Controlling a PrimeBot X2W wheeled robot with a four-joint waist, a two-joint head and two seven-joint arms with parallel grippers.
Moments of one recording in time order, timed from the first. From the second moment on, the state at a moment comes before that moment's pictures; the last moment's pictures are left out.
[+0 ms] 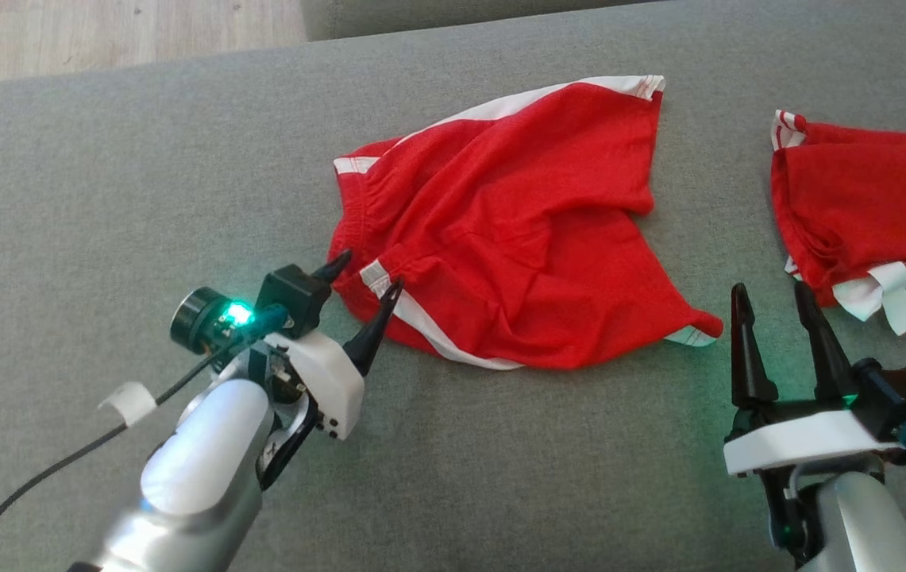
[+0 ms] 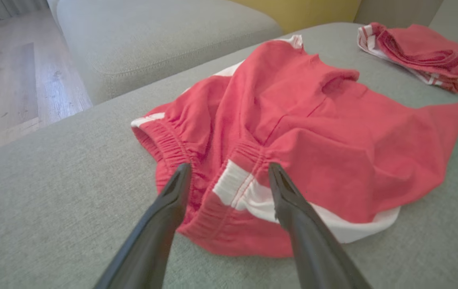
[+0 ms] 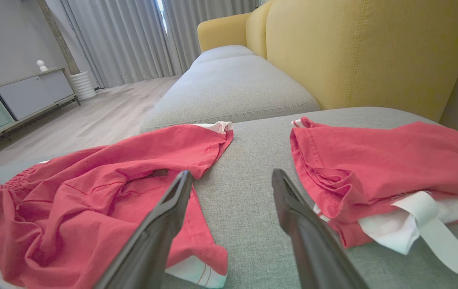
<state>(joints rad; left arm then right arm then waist) -0.53 0.22 -0.64 0.51 -0.35 -0.13 0.07 -0.10 -0.05 0.00 0.27 0.17 0.13 -0.25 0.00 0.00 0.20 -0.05</state>
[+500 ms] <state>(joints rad) -0.59 0.25 -0.73 0.52 -0.42 -0.13 0.11 -0.10 -0.05 0.00 0.28 0.17 0.13 -0.25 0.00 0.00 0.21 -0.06</state>
